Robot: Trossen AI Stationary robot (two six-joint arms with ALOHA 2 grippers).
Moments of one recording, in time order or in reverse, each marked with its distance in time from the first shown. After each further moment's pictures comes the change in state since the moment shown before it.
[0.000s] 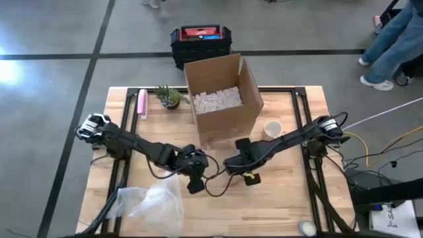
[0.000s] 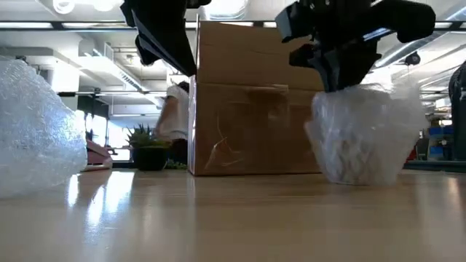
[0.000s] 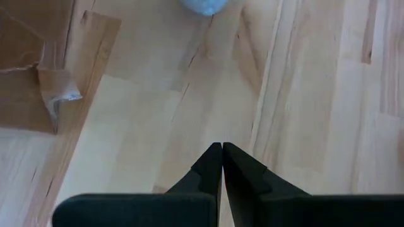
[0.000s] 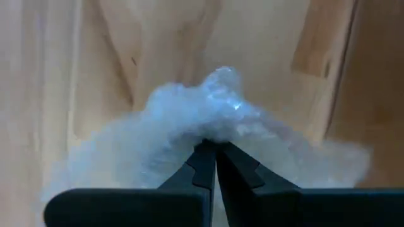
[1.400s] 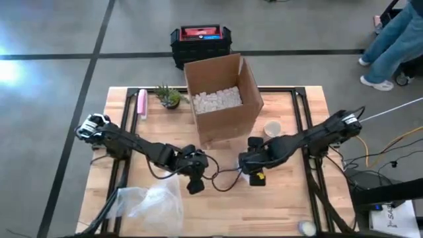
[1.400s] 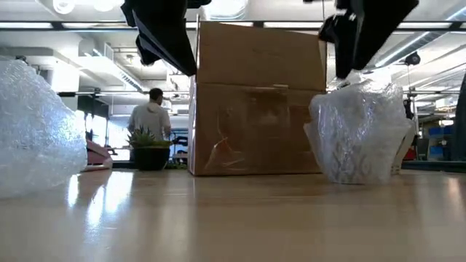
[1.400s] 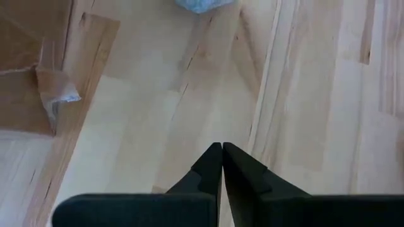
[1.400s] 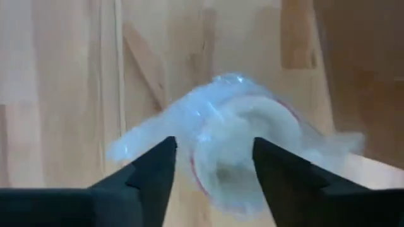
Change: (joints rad) left arm -0.002 0.001 0.000 0.005 0.000 0.003; right arm 0.064 -0.214 -0.137 0.134 -0.024 0.262
